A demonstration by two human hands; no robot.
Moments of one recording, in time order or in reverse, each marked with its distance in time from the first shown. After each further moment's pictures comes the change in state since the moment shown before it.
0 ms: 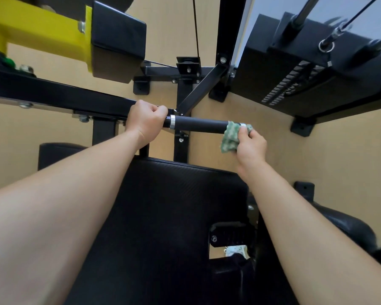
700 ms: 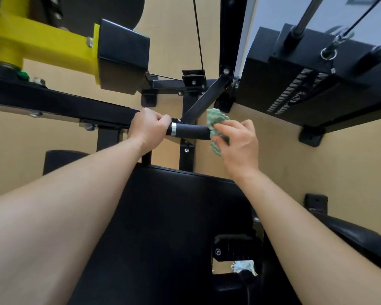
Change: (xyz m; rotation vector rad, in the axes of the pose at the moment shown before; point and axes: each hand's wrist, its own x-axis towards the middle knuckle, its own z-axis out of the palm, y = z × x) left_hand -0.003 0.004 0.002 0.117 0.005 0.024; right_hand -0.006 0.002 0.009 -0.761 -0.114 -0.853
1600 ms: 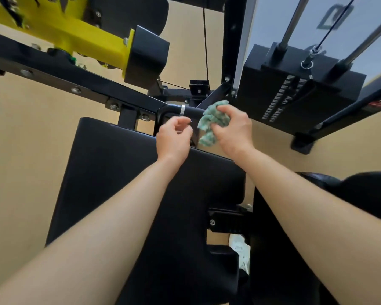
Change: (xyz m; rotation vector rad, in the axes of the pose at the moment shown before) left_hand -0.133 0.011 0.041 -0.475 0.249 -0.011; right_hand -0.053 -0.044 -0.041 0.277 -0.026 0.068
